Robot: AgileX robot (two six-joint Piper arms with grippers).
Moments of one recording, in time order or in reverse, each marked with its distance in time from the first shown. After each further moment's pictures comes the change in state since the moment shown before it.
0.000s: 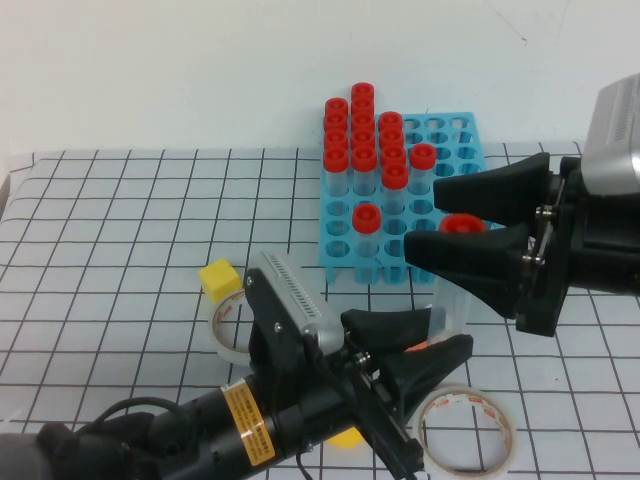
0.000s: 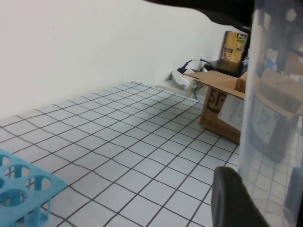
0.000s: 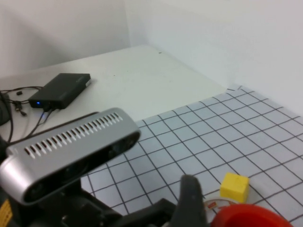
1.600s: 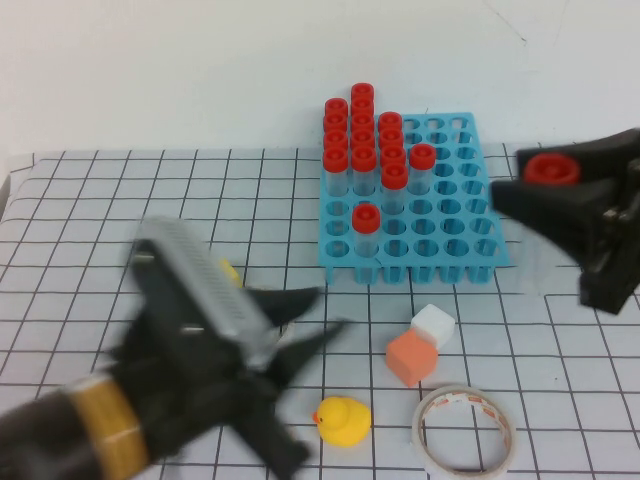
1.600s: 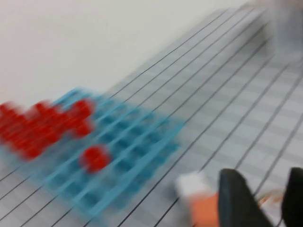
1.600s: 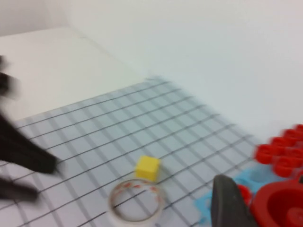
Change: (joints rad) right arm -0.018 -0.188 0.000 -0.245 -0.233 0.213; left arm 0.000 -0.511 0.000 0.108 0.783 0.087
